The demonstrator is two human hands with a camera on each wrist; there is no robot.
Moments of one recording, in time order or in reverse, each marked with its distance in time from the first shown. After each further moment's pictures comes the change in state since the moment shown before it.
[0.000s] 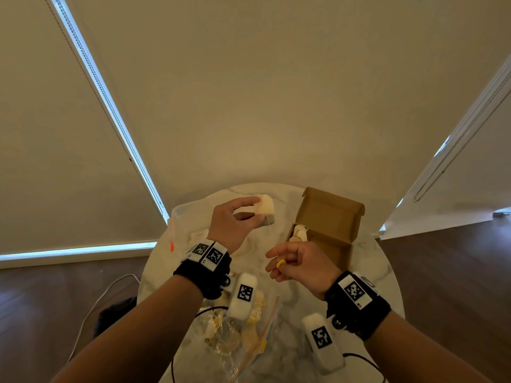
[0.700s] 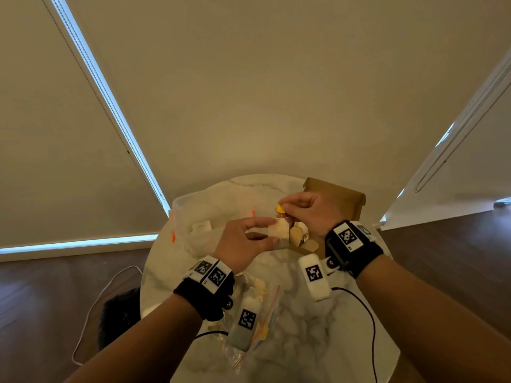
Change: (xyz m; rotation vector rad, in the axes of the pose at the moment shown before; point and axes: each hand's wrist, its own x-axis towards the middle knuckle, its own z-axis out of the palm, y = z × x) left_hand -0.044 -0.016 0.013 -0.048 -0.162 -0.064; right_hand 0.034 -0.050 -0.027 -0.073 0.299 -0.120
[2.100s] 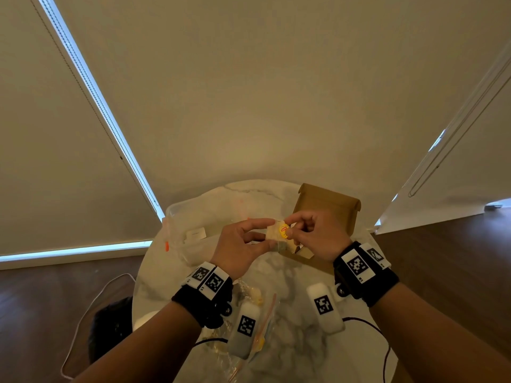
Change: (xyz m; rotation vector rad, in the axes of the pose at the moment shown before) left_hand 0.010 0.005 0.002 -0.031 -0.009 0.048; right_hand -0.017 0.010 -0.013 -0.313 -0.042 -0.072
